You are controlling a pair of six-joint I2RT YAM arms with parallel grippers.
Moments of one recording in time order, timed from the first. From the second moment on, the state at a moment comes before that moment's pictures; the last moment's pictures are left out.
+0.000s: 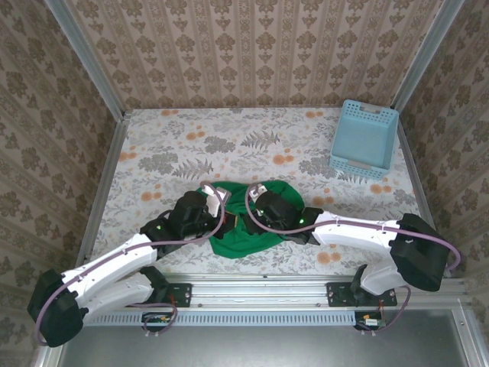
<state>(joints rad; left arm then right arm) -0.84 0.91 0.52 -0.20 0.24 -0.41 0.97 1.42 0.80 -0.13 0.15 0.39</state>
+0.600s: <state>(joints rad) -0.76 0.91 0.52 -0.23 0.21 -0.41 0.97 1.25 0.73 -0.11 0.07 0.45</state>
